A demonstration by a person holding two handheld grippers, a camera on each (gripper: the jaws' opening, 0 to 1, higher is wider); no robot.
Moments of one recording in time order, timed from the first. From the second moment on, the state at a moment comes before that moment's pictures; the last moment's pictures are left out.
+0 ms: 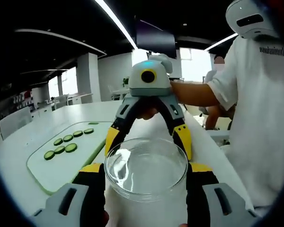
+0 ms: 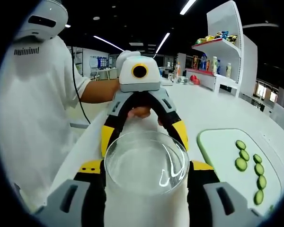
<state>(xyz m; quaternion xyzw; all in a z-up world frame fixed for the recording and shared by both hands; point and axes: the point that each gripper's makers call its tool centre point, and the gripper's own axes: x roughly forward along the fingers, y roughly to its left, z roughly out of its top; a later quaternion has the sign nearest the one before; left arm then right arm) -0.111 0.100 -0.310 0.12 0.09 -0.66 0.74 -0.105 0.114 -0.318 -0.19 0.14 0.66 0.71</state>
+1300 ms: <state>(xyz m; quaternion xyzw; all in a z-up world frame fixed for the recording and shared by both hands) -0.115 0.169 -0.293 0.13 0.09 -0.61 0.78 -0.109 0.184 -0.300 -0.20 0.11 0.71 0.67</state>
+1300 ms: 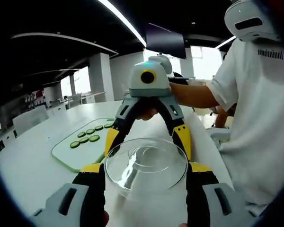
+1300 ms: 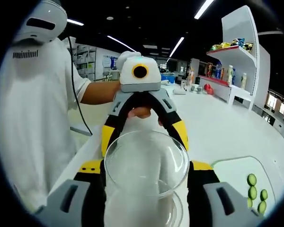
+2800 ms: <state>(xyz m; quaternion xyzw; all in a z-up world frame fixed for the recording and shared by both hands) -0.116 0.219 -0.323 0.13 0.12 -0.56 0.81 -0.112 0.234 -0.331 -0.23 0.13 0.74 0.62</state>
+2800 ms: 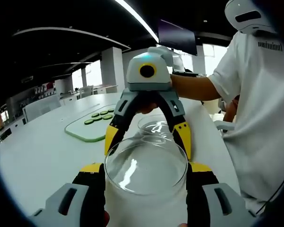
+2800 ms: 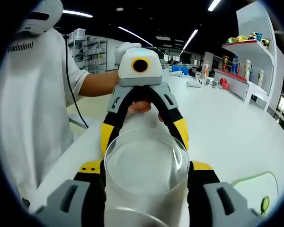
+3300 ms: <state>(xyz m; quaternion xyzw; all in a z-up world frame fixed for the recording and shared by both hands) -0.117 0.219 -0.328 0.12 0.13 -0.56 0.81 -0.112 0.234 -0.336 -0.23 0.15 0.74 0.62</state>
